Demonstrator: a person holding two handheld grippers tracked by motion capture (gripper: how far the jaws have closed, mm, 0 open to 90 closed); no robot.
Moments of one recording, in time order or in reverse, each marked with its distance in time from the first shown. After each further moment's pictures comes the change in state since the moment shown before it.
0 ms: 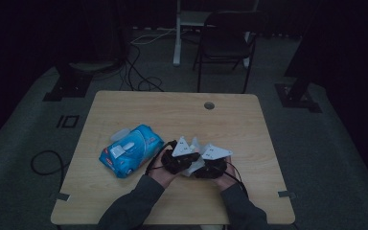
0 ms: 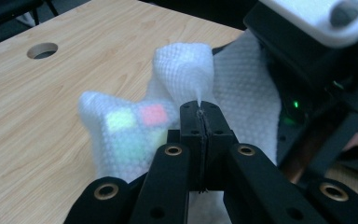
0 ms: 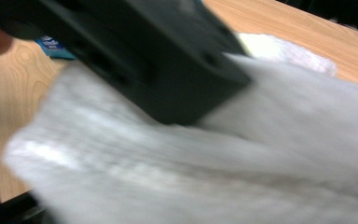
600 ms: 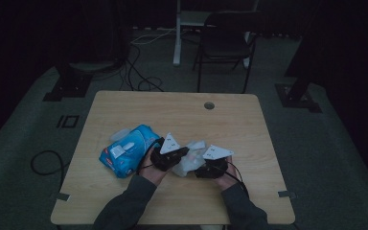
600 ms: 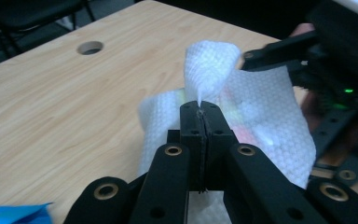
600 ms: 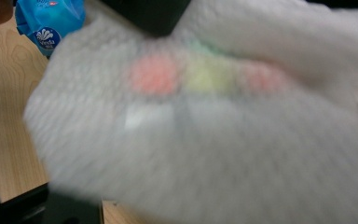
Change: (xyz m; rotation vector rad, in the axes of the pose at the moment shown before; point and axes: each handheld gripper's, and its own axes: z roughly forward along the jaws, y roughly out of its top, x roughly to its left) left arm 0.022 -0.010 -0.019 -0.032 0.117 -0.054; right arm -0.001 0.000 -0.003 -0.002 -0.007 -0.001
